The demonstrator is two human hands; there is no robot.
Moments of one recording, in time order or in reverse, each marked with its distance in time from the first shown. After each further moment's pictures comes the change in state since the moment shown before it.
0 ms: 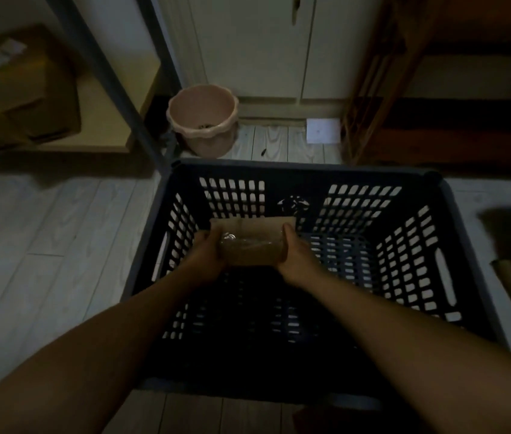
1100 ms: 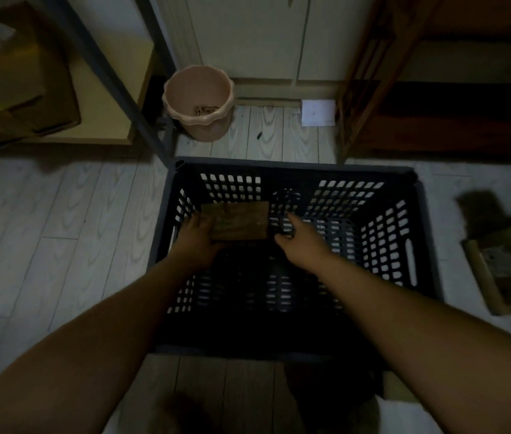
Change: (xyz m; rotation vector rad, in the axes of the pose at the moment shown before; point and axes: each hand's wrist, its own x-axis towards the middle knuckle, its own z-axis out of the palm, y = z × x) left_hand -0.031 0.013 -0.047 0.208 -0.026 0.025; right_hand -0.048 -0.038 -0.051 0.081 0.004 0.082
